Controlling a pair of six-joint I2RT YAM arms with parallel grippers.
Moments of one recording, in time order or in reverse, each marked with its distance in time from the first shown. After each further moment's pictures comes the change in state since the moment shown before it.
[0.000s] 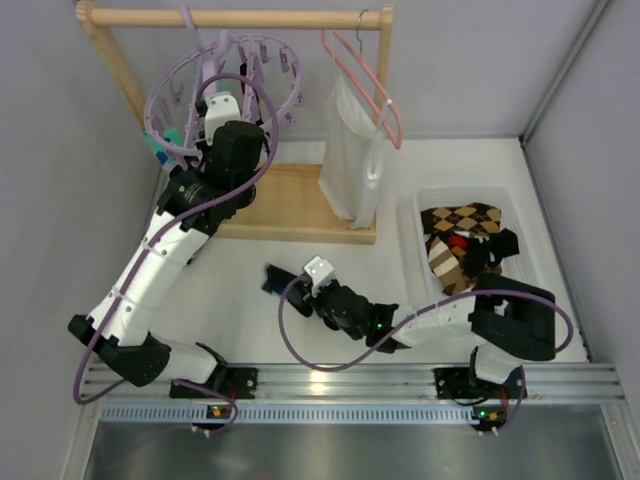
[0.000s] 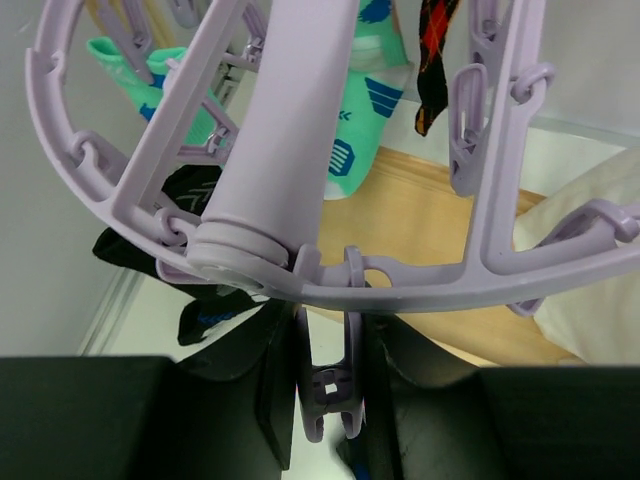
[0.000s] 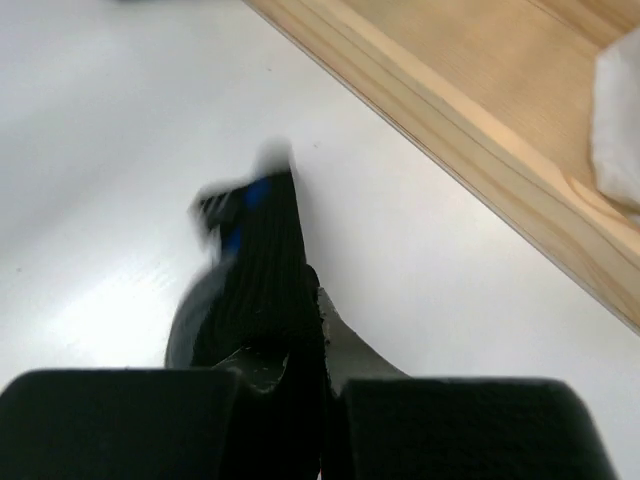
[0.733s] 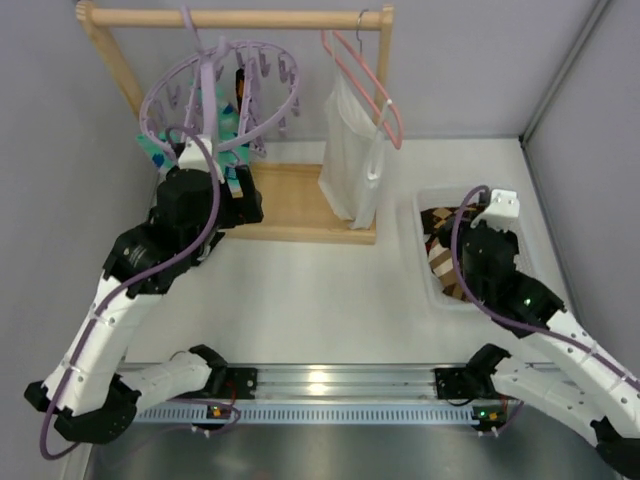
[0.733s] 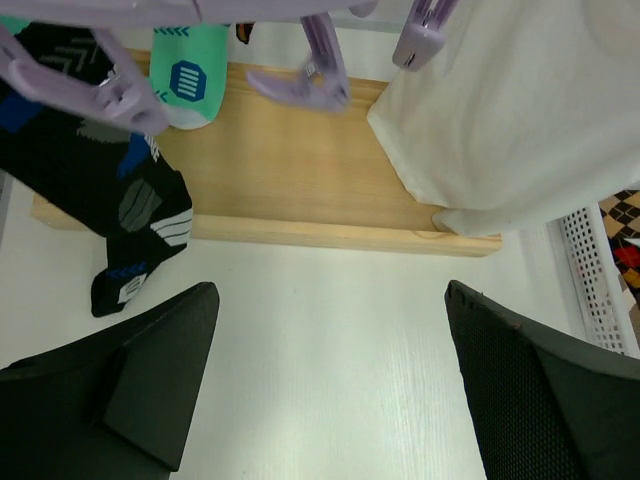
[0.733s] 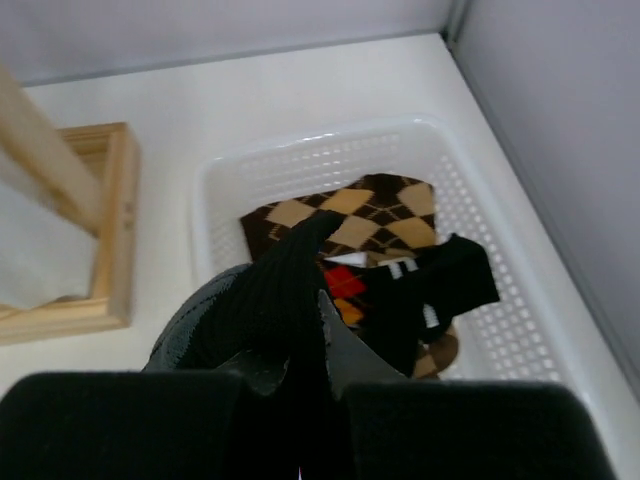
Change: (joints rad) left arm 0.003 -0.325 -0.237 -0.008 0.443 -0.023; right arm -0.545 -0.938 0.095 -1.092 0.364 0.206
